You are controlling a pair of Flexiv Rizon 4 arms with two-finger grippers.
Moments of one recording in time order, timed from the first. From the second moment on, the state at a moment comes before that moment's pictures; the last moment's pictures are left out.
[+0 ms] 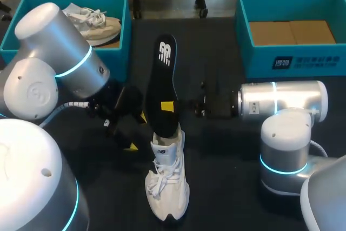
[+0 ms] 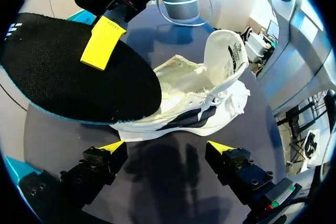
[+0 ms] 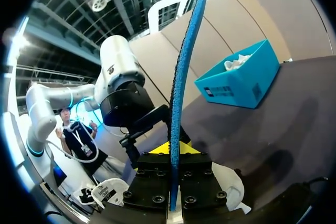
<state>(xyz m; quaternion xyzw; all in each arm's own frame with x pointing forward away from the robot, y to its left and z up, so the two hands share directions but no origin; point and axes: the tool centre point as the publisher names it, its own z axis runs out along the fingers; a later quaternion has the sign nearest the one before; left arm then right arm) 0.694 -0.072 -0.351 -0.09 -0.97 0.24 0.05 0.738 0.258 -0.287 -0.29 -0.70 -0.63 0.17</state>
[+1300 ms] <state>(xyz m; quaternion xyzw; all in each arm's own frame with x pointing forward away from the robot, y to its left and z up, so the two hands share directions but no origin) 0.693 -0.074 -0.356 -0.06 -0.96 0.25 0.04 0.751 0.260 -0.299 -0.27 -0.70 -0.64 0.19</state>
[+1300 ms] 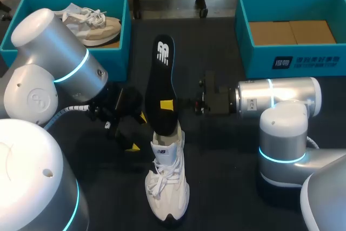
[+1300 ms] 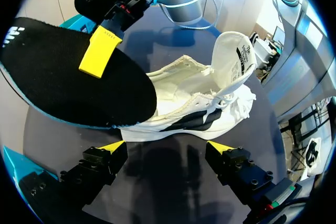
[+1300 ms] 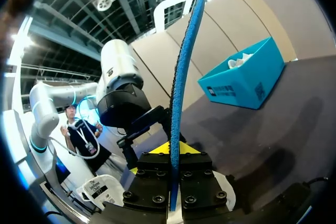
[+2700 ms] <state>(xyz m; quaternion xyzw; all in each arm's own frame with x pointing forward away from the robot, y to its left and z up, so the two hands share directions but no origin) 0.694 -0.074 -0.356 -0.06 -0.96 0.25 0.04 0.718 0.255 -0.335 -0.26 -0.70 -0.63 0.21</state>
